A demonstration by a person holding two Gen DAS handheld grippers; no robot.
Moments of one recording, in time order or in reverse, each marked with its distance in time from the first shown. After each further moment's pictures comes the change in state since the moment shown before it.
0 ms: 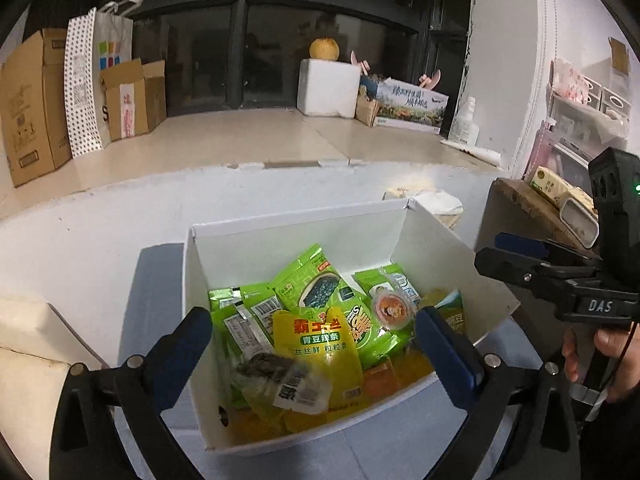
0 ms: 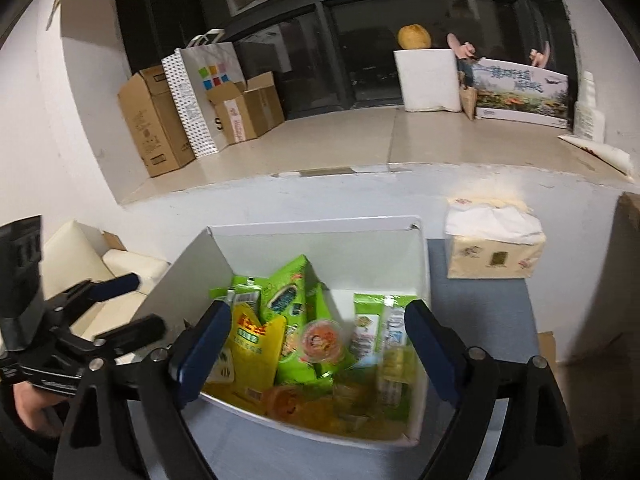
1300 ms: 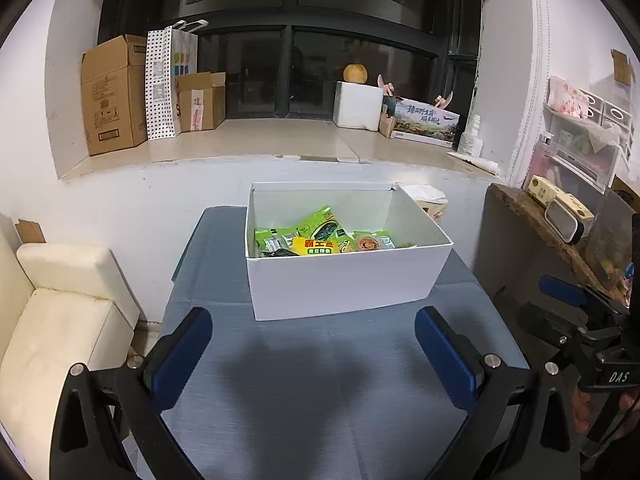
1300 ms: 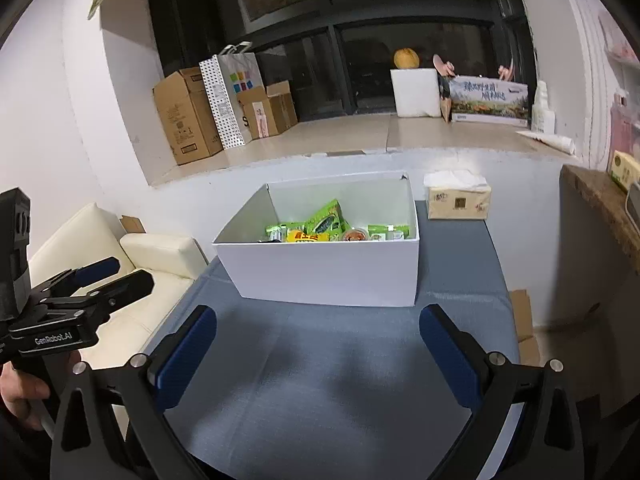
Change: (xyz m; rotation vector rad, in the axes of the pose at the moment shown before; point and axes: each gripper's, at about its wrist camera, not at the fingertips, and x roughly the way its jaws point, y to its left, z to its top) left arm -0.164 -0.053 -0.087 -0.094 -0.035 0.137; right arm -0.158 0.073 -0.105 -0.017 -0.033 -0.013
